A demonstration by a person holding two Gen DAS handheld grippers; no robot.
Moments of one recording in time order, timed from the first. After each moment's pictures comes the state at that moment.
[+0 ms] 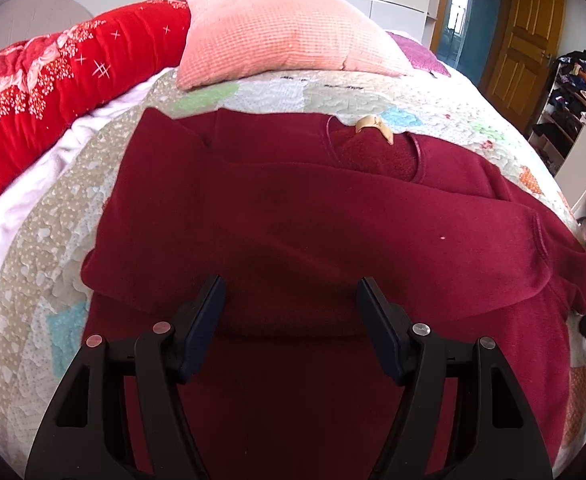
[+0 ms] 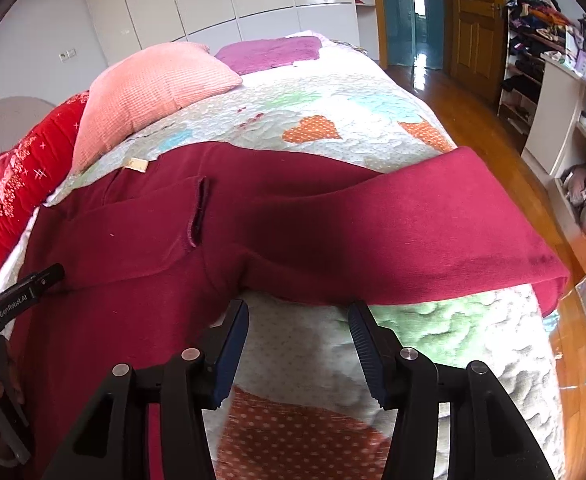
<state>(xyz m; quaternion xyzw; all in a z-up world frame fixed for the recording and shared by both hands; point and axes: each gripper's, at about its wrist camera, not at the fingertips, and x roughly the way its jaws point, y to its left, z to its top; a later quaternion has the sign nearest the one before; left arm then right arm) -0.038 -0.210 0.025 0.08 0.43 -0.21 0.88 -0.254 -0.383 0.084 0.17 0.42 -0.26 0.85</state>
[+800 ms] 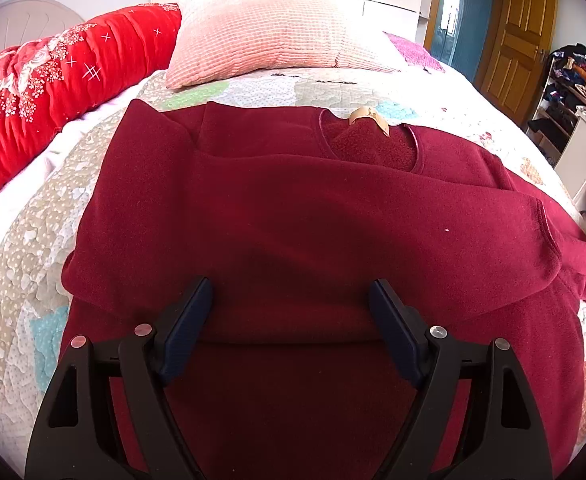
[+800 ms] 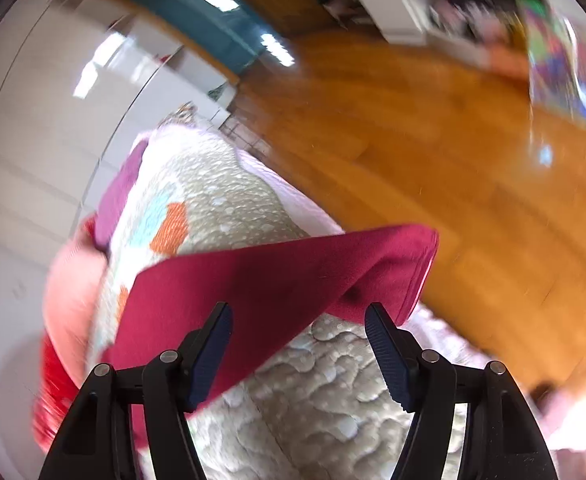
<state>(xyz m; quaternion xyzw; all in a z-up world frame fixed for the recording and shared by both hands) -0.039 -0.214 0.013 0.09 0.41 -0.22 0.88 -0.419 -0.582 0.047 0.52 0.23 -0.37 0.73</state>
